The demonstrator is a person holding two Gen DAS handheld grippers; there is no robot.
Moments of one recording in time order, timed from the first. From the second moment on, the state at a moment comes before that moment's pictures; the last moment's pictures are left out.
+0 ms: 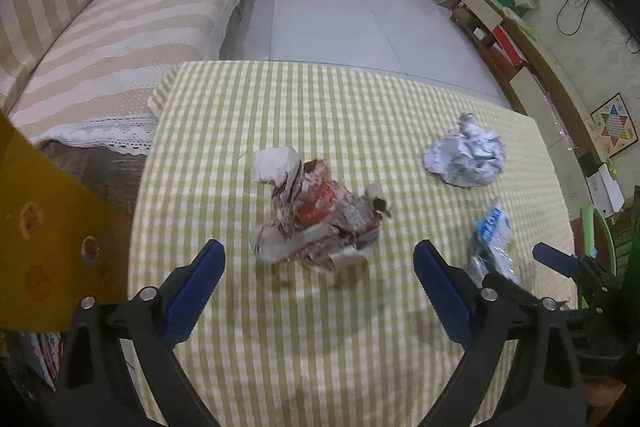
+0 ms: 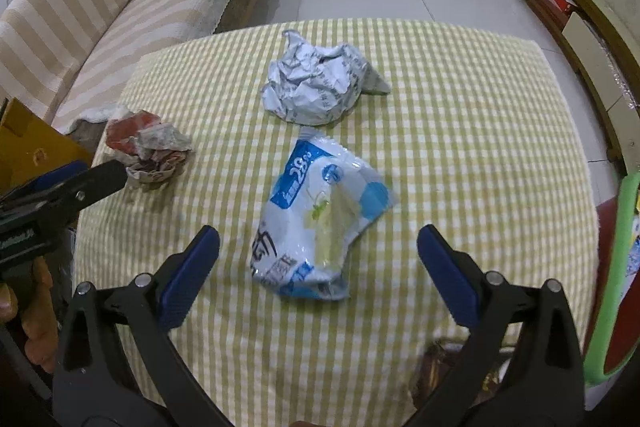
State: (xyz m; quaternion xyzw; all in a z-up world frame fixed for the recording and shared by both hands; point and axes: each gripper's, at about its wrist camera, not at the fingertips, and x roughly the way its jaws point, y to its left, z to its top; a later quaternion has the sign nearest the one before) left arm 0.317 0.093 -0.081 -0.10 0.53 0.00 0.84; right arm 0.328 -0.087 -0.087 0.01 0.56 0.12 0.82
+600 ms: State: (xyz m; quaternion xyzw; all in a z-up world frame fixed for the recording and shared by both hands) left arm 0.332 0.077 -0.097 -0.11 0.54 -0.02 0.83; right arm 0.316 -0.090 -0.096 0.00 0.57 0.13 0.81
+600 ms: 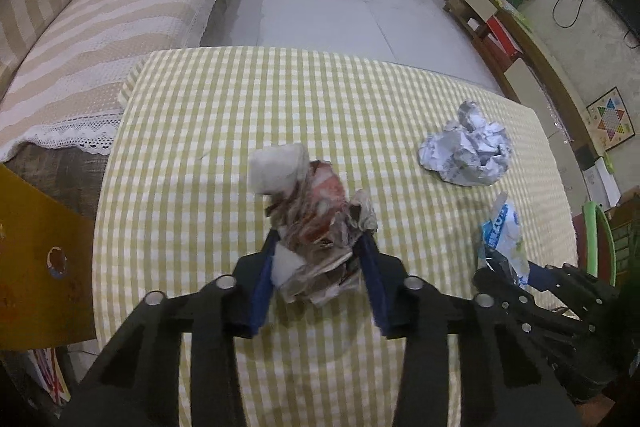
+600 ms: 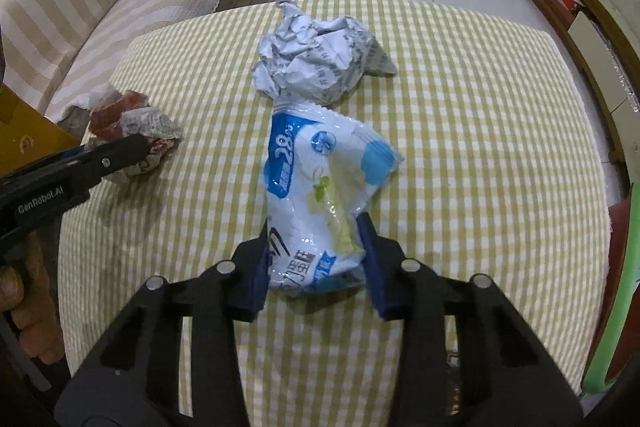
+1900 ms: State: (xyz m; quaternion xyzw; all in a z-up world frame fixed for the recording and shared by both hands) left arm 0.214 -0.012 0.032 -0.06 0.47 -0.07 0.88; right arm 0.223 -0.187 0.035 0.06 0.47 0.13 0.87
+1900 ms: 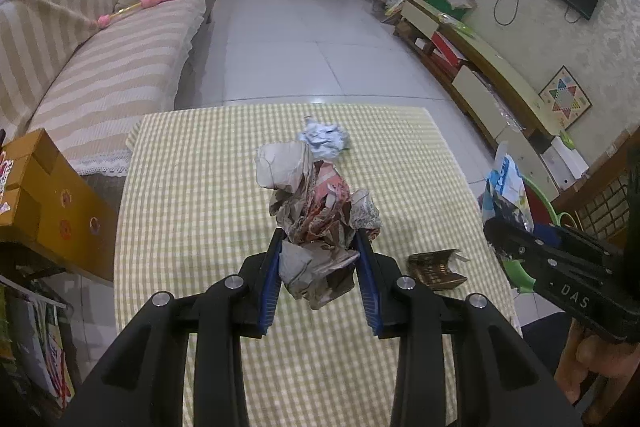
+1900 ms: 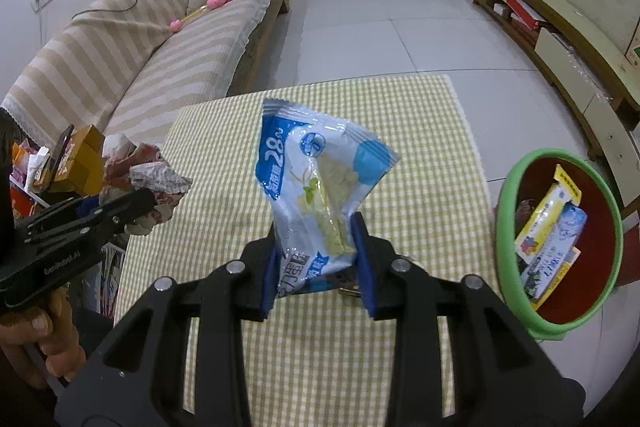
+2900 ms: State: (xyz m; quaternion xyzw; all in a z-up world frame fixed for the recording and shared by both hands) left arm 0.243 -0.183 0.053 -0.01 0.46 -0.20 0.87; right arm 0.210 -0.357 0.047 0.12 0.45 0.02 0.89
